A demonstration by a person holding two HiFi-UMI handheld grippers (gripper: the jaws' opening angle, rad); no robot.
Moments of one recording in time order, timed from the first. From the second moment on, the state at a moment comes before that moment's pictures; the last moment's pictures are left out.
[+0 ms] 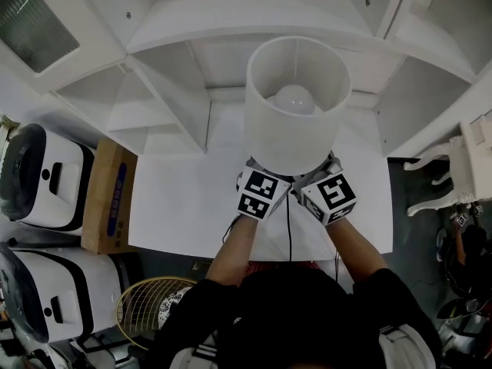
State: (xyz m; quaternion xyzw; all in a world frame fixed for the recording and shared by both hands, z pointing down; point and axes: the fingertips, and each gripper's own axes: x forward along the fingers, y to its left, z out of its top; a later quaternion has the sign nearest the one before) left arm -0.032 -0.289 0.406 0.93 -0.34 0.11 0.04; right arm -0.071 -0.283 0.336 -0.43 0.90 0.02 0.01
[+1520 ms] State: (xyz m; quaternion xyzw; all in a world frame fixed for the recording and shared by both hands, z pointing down) left arm -0.006 -0.254 0.362 0.95 -0.30 0.10 0.02; right arm -0.047 -0.248 0.290 -0.45 0.89 0.04 0.02
